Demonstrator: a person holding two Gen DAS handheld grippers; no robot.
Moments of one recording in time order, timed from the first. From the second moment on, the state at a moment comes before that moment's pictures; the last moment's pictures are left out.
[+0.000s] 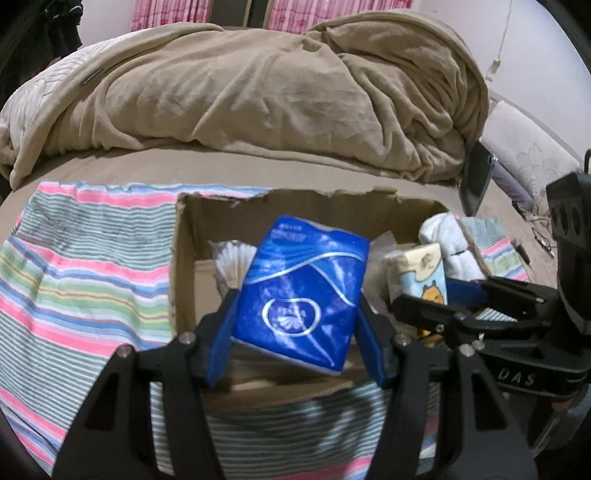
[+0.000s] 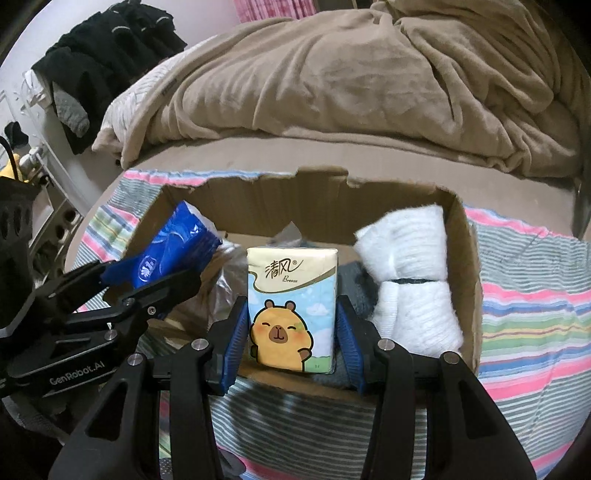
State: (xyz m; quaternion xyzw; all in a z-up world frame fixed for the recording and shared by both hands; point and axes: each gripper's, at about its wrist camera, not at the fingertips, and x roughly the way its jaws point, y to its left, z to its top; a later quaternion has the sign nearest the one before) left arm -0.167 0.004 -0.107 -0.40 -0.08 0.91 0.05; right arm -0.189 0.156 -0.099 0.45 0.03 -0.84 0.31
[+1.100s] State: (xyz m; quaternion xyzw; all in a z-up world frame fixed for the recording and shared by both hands) left arm -0.097 -0.007 -0.054 -0.37 -0.10 0.92 0.03; right arm -0.137 0.180 -0.048 0.41 0.01 -0.86 0.31
